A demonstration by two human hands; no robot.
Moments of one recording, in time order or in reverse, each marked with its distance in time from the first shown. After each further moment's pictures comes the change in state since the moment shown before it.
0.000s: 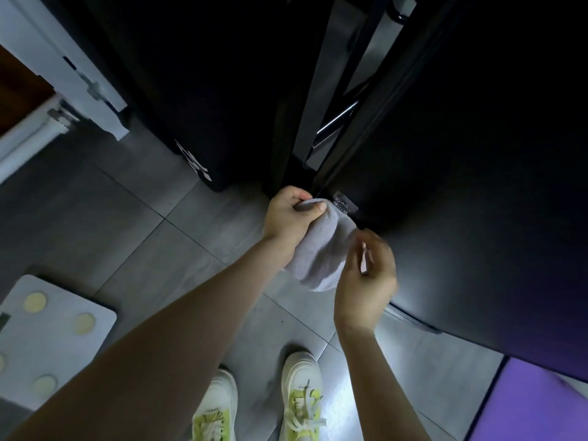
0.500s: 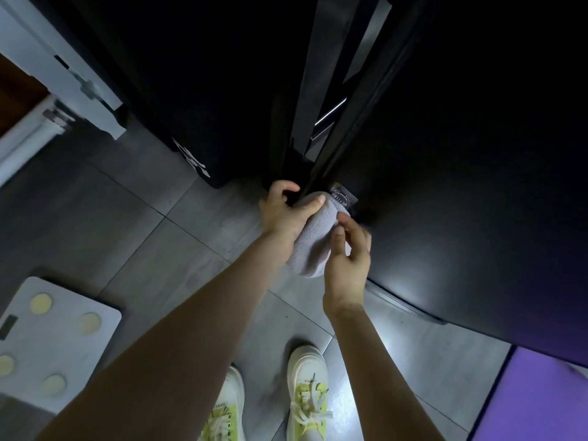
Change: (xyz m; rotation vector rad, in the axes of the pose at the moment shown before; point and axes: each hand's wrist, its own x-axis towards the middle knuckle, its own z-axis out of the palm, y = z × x) left_hand 0.008 -0.015 0.005 0.000 0.090 -0.108; right_hand 0.005 0.013 0.024 0.247 -0.230 0.299
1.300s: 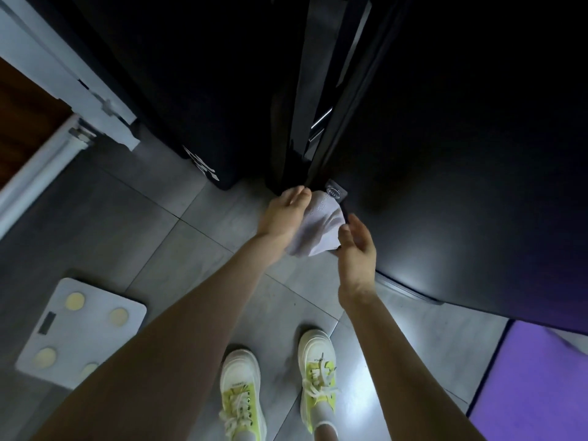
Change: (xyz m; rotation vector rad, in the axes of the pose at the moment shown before) left_hand -0.037 0.034 -0.027 0.252 -0.173 -0.067; right_hand -0.023 -0.034 -0.023 0.042 -0.055 0.253
